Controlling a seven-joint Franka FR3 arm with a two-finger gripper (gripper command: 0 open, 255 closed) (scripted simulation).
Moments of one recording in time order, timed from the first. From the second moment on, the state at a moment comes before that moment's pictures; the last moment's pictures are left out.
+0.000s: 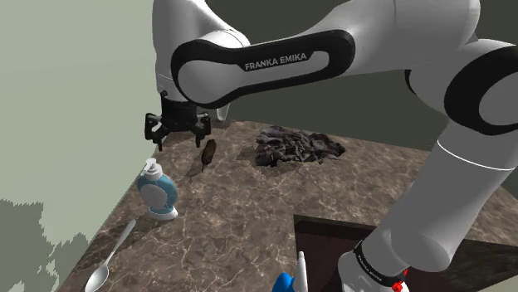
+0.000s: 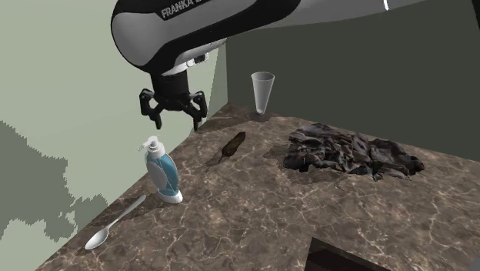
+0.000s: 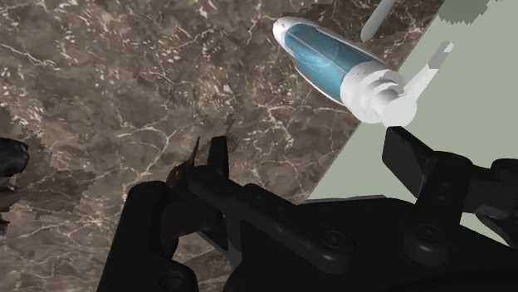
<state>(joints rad) 0.17 0.16 0.50 -1.78 -0.12 2.01 0.96</state>
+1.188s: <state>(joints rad) 0.28 0.42 0.49 -1.59 -0.25 2.05 1.10</state>
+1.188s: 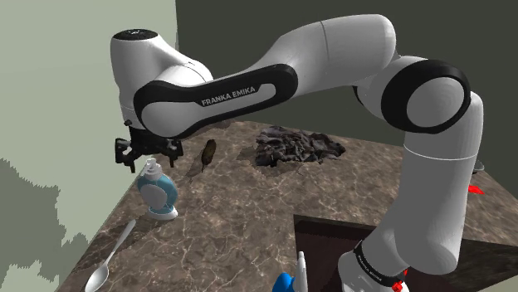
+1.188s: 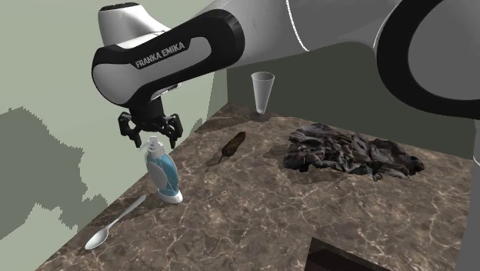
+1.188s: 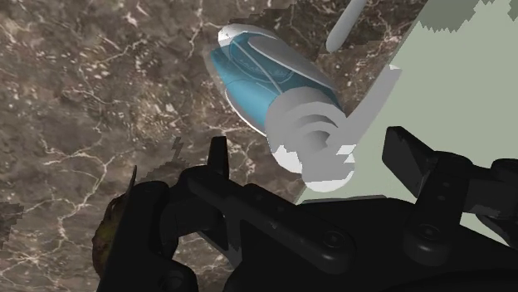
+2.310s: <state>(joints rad) 0.28 0.41 0.50 -1.56 -0.24 2.01 1.09</state>
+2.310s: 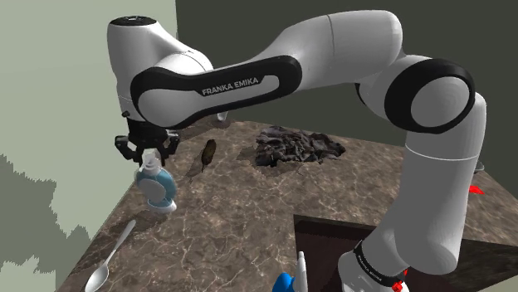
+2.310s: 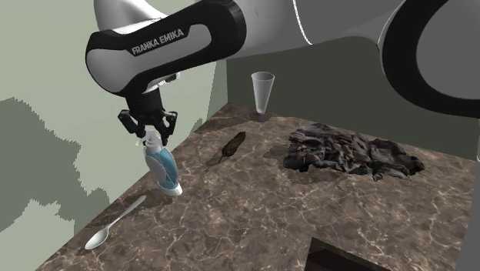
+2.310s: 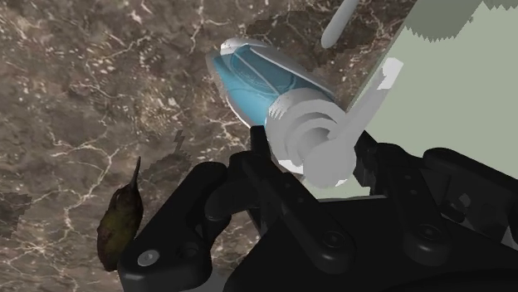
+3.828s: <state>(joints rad) 0.32 0.41 0.51 -1.25 -0.23 1.69 1.06</state>
